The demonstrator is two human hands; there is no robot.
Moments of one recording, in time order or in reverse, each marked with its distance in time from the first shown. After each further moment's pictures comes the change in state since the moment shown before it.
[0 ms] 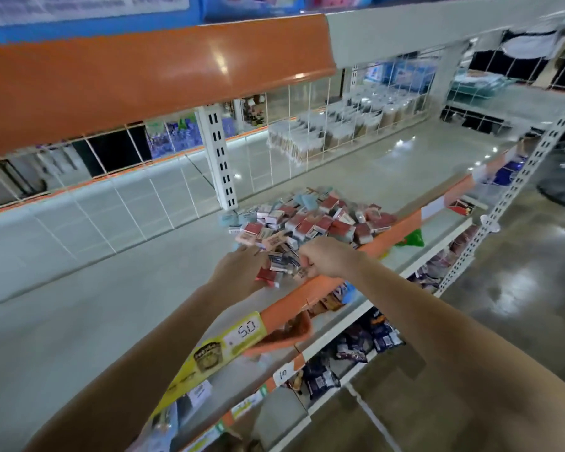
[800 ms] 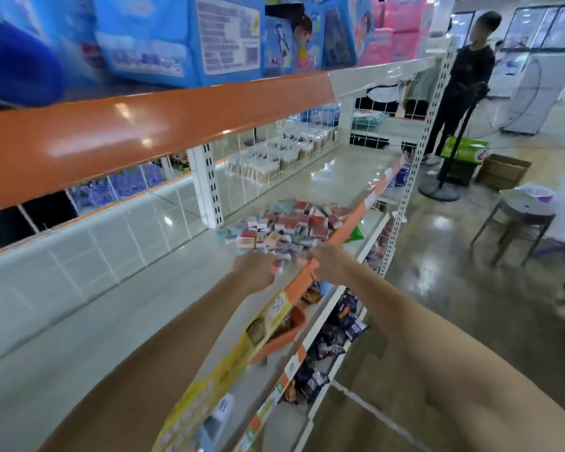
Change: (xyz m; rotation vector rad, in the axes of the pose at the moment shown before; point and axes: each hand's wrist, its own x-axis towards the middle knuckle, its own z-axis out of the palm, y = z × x) left_hand -0.042 -0.012 -0.033 -0.044 -0.095 0.136; right_hand -0.065 -0.088 0.022 -0.013 0.143 0.477
